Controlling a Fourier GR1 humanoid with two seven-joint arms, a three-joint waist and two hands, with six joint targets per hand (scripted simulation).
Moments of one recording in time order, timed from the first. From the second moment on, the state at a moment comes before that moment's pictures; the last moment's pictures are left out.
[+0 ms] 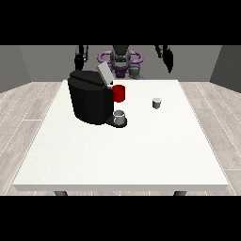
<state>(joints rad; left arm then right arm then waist) 0.01 0.12 0.01 -1.60 0.02 0.04 -0.01 0.01 -0.09 0.01 -1.59 0.01 -0.03 -0.02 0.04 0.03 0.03</state>
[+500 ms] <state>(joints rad) -0.03 0.32 -0.01 -1.56 -0.09 -0.12 -0.14 -0.01 -0.09 -0.01 -1.55 0.07 -0.09 -0.06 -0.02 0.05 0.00</state>
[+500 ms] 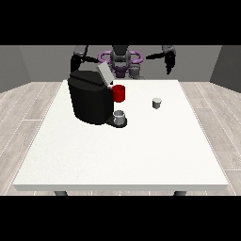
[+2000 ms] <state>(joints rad) -0.50 0.48 0.00 -0.91 -0.49 -0.10 -0.21 -0.23 -0.02 0.06 -1.48 0.18 -0.17 0.03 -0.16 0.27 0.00</state>
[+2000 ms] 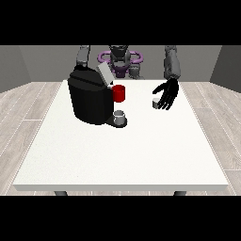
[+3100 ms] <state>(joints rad) -0.63 0.49 -0.11 -0.69 -0.81 -0.04 -0.25 -0.26 -0.01 0.04 -1.32 0.15 -0.16 -0.04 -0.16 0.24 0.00</state>
